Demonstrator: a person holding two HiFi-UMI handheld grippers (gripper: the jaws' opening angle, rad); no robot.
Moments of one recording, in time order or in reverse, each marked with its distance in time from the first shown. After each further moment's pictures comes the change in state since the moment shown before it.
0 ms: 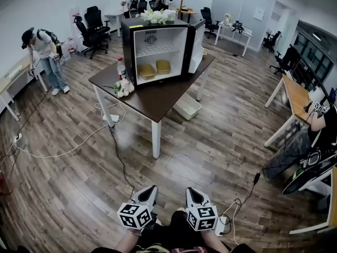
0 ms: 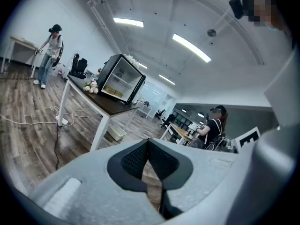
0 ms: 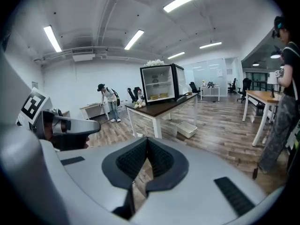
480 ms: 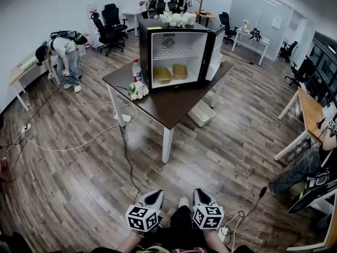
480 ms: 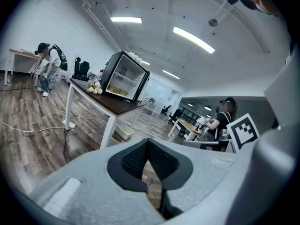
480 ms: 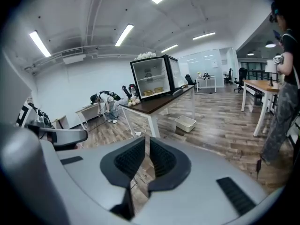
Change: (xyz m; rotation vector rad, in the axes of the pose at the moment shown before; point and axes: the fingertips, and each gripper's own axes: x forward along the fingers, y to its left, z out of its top) left arm 0.028 0.026 0.000 0.048 0.045 0.088; right arm 0.057 -0.033 0.005 0.097 0.059 -0.014
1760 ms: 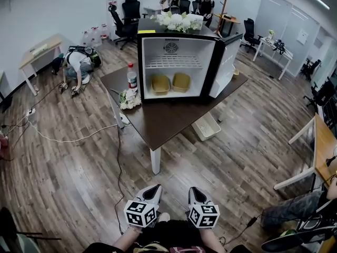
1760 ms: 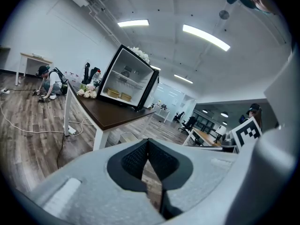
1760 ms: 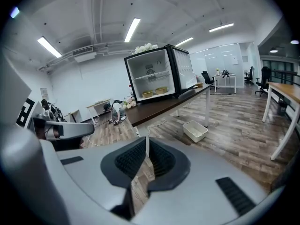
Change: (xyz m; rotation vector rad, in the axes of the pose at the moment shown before) left arm 0.215 -0.013 0.083 -0.049 -0.084 0.166; right arm 0.146 -0.142 0.118 -0.101 0.053 0.190
